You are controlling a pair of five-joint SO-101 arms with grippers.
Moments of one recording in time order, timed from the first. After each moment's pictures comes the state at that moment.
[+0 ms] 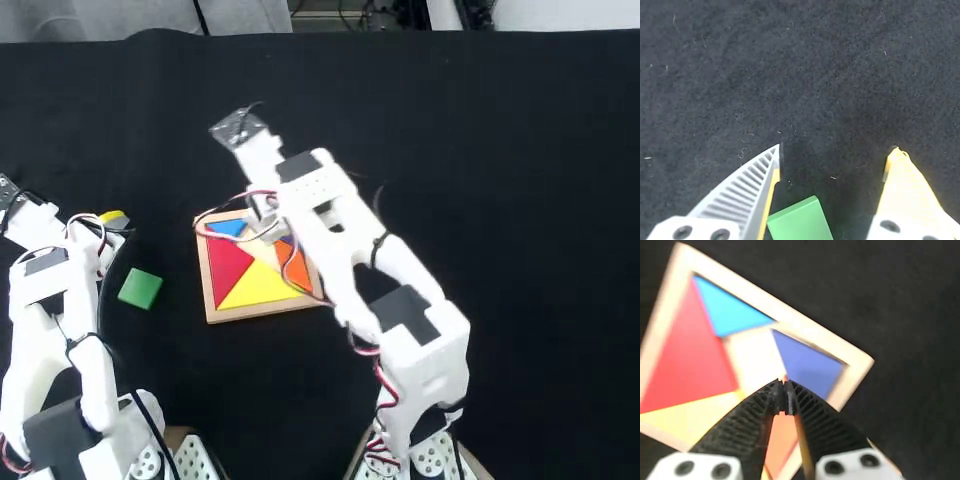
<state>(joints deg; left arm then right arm) -29.7 -18.7 53.8 32.7 26.2 -30.2 21.3 0.0 62.9 12.1</state>
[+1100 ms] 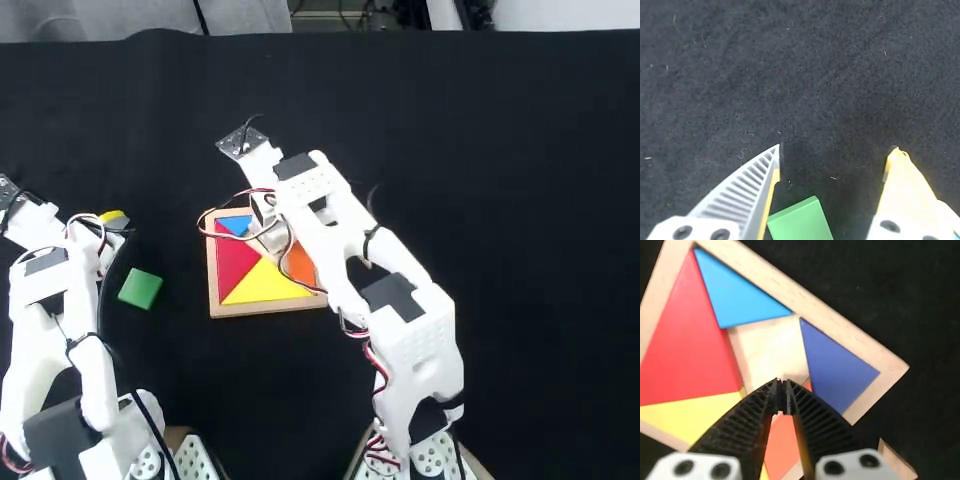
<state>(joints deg) -29.7 -18.7 53.8 32.7 26.2 -28.2 29.0 -3.4 68.0 11.9</state>
